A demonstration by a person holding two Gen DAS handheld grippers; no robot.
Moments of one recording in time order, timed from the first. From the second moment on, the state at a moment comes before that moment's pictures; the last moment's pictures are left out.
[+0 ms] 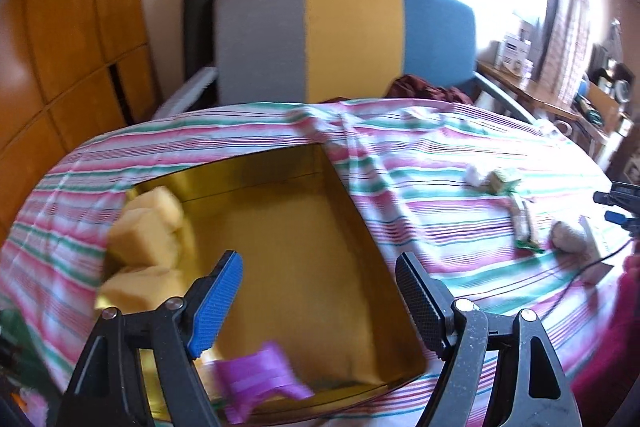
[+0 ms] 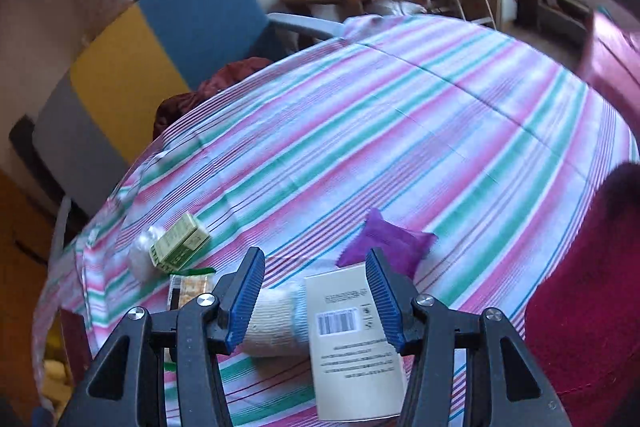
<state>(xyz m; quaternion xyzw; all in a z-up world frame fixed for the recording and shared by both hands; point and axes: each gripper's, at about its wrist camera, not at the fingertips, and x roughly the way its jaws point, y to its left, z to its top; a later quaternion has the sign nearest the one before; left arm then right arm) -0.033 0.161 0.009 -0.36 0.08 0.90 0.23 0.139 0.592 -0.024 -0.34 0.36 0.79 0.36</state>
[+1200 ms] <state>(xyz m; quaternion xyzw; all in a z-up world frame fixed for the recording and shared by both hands) -0.147 0.449 -0.056 -0.46 0.07 0.80 0.37 0.125 0.588 -0.029 -0.34 0.39 0.81 0.27</state>
